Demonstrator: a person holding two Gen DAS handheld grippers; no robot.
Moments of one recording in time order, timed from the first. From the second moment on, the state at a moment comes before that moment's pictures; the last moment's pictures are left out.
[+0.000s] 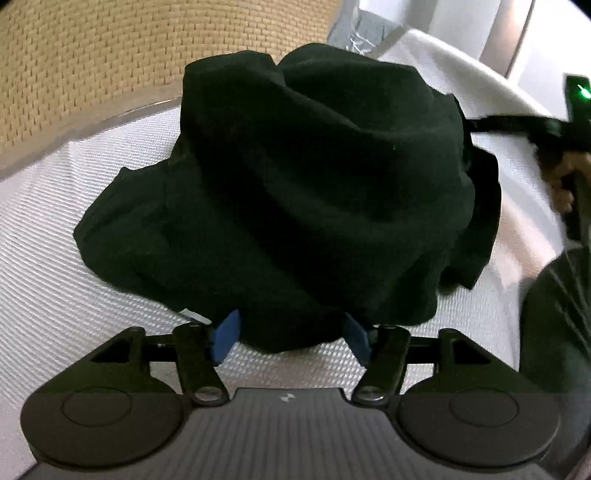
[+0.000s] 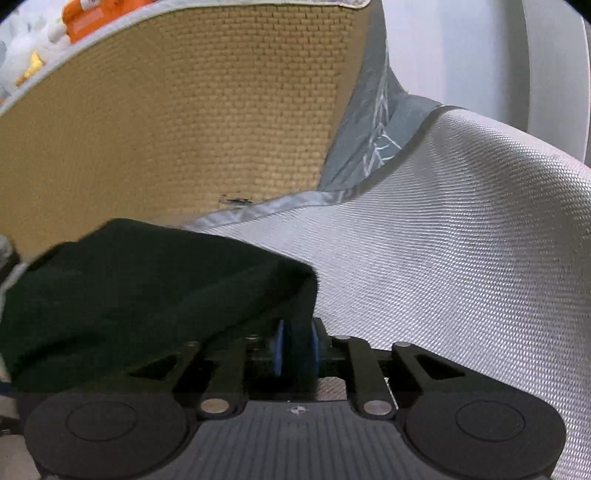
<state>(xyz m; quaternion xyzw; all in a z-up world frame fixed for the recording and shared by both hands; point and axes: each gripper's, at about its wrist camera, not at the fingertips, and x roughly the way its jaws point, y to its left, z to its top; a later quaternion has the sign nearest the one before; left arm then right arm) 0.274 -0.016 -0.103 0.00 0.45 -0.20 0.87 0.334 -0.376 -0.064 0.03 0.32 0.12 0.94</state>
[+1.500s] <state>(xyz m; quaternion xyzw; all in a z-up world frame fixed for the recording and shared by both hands) 0.270 0.013 -0.052 -0.05 0.36 -0.14 0.92 0.184 -0.171 -0.104 -0.31 0.20 0.36 0.85</state>
